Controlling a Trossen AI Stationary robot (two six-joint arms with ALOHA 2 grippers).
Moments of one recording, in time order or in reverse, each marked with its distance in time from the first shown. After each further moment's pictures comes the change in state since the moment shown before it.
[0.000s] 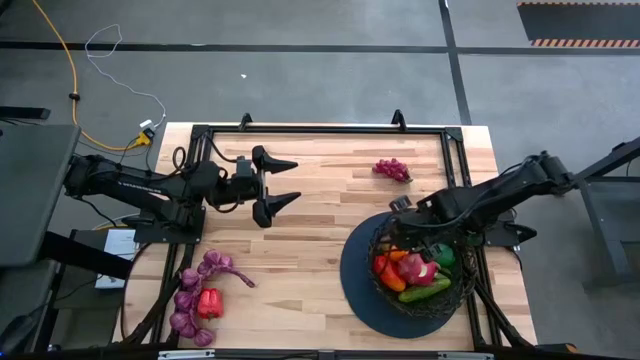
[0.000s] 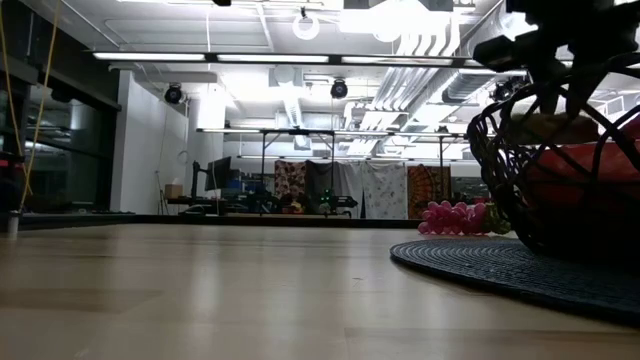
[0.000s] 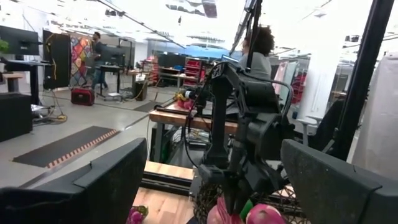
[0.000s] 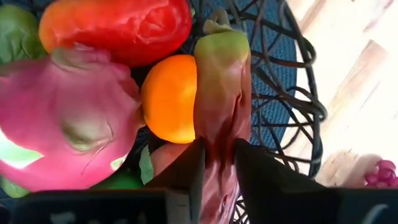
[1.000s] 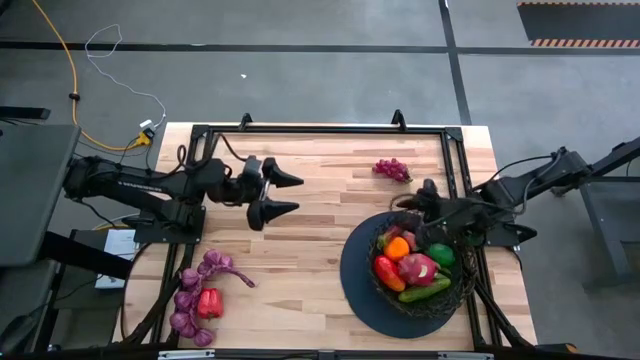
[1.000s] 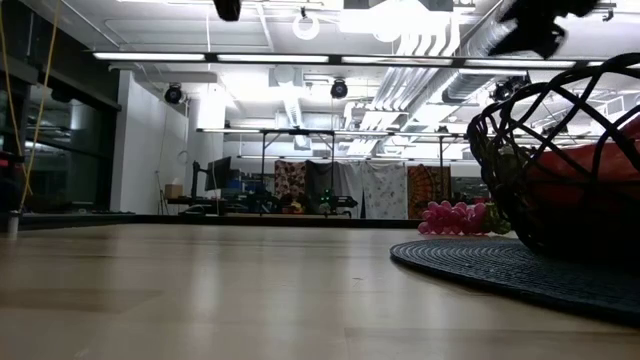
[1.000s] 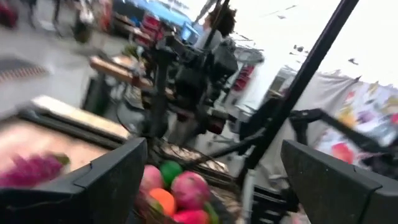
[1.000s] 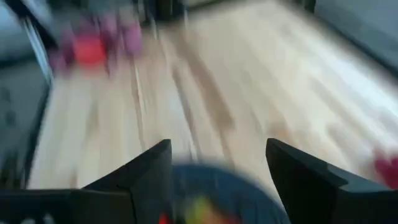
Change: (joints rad) left arm 0.052 0.000 0.000 -0.094 0.262 -0.342; right arm 0.099 -0.494 -0.294 0.580 0.414 0.744
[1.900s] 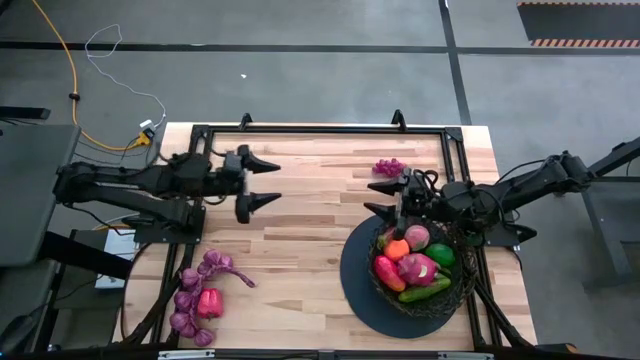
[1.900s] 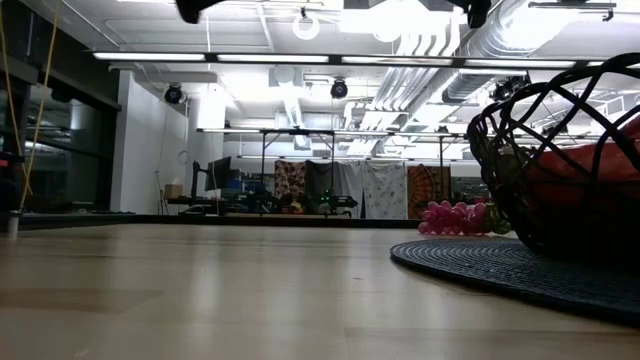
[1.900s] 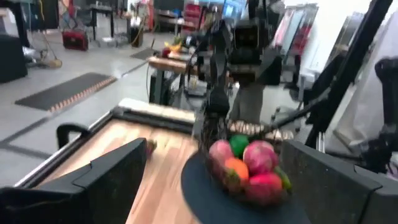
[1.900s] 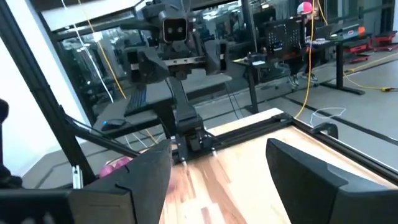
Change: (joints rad) left arm 0.025 -0.225 0.000 -0.375 -0.149 0.252; right arm -0.131 0.155 -0.092 0.883 -0.022 -0.286
